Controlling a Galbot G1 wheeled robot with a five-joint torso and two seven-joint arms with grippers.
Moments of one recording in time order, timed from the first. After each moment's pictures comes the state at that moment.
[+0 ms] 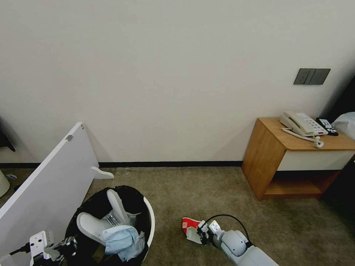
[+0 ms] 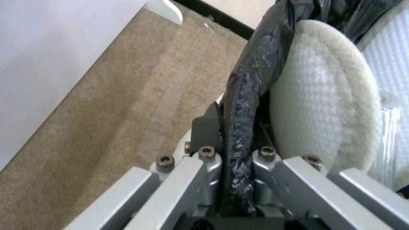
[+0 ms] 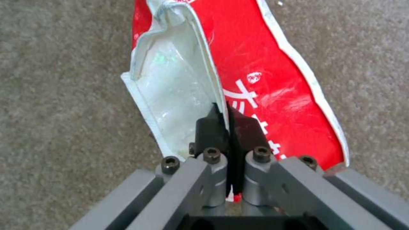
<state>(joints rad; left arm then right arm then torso) 1.90 -1.31 -0.99 -2.50 -1.06 0.65 -0.37 -0.86 1.20 -0.13 1.13 0.11 -0.42 -0.27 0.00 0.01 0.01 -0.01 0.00</state>
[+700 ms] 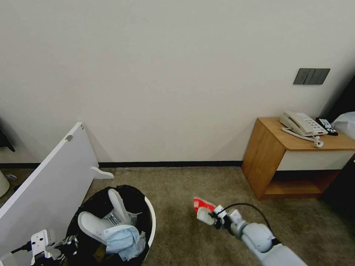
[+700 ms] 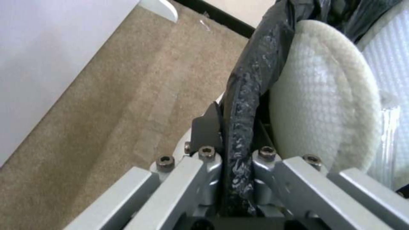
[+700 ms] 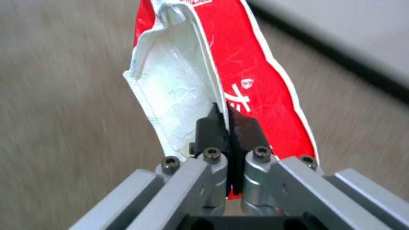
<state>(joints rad) 1.90 -1.29 -0.98 -2.50 -1.06 0.65 -0.37 -1.02 1.01 0.13 1.56 0.22 -0.30 -0.30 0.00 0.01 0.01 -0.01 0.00</state>
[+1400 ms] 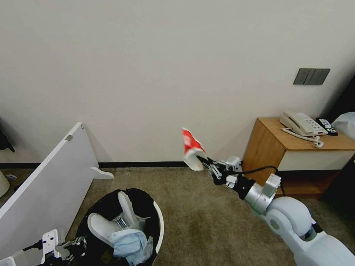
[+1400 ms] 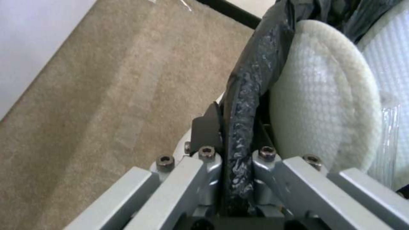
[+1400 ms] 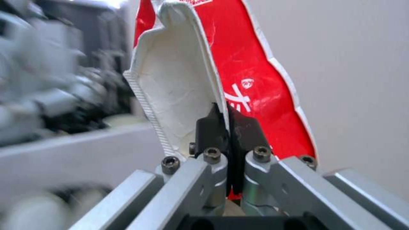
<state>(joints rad) 1.91 -1.23 -0.92 -2.50 -1.08 0.66 -0.38 -0.98 0.91 0.21 2.14 0.78 -0.15 -0.34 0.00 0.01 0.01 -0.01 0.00</state>
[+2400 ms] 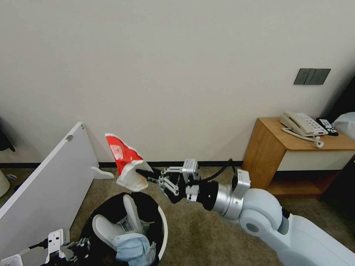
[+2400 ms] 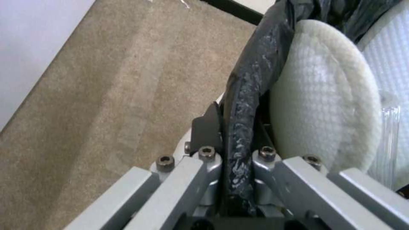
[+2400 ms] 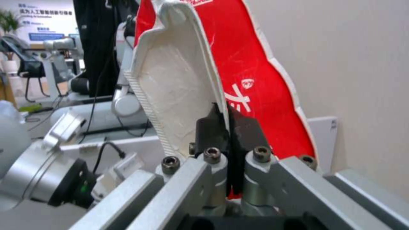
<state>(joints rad) 1.92 -1.19 -0.92 -2.50 -1.09 0.66 -0.39 -0.70 0.85 -0.18 2.17 0.90 -0.15 -0.36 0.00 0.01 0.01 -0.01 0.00</state>
